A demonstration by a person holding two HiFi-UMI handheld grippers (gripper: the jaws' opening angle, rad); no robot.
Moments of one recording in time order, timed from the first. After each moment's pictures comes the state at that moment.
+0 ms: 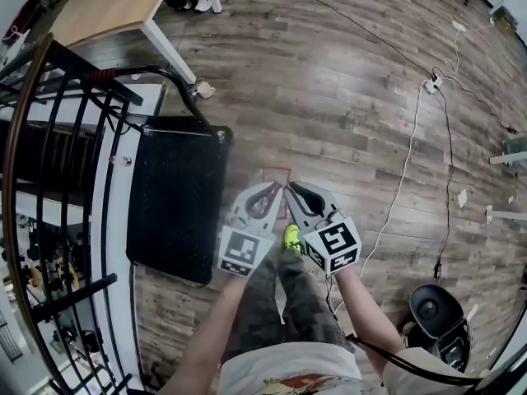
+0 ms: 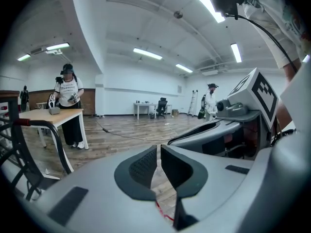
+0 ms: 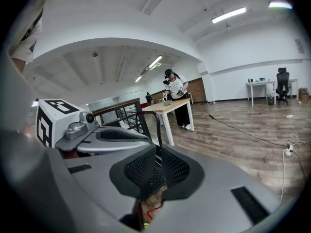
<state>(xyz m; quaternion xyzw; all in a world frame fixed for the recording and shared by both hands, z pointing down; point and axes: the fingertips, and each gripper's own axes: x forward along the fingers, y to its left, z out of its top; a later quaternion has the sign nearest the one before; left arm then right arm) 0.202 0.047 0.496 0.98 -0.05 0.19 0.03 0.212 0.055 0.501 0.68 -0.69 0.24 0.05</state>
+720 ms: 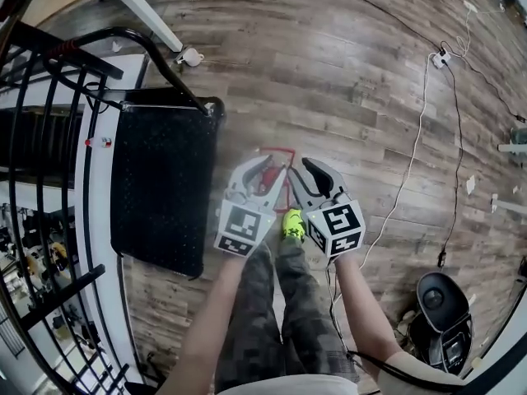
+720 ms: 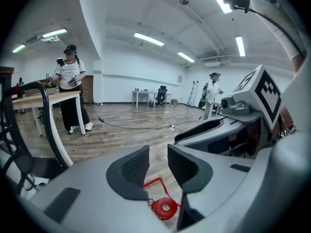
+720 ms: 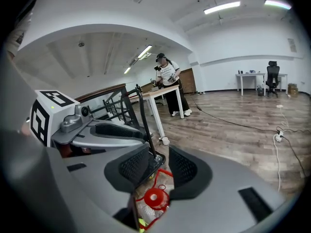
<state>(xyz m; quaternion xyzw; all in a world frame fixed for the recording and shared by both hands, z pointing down) 0.231 0.009 0.652 0.97 -0.03 0.25 0.05 0.253 0.031 0.661 0.71 -0.65 0.28 0.07</state>
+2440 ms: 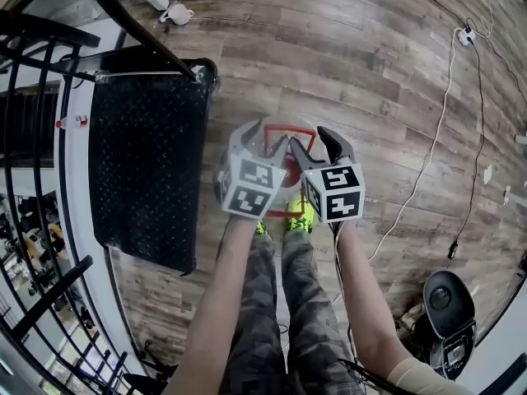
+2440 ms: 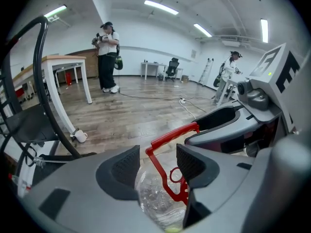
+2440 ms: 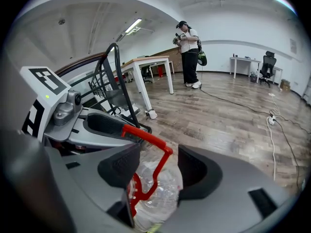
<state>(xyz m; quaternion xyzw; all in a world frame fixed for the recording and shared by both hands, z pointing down) 0.231 -0.040 0.885 0.91 -0.07 0.40 0.10 0.270 0.002 0.884 0.70 -0.58 0.38 0.16</state>
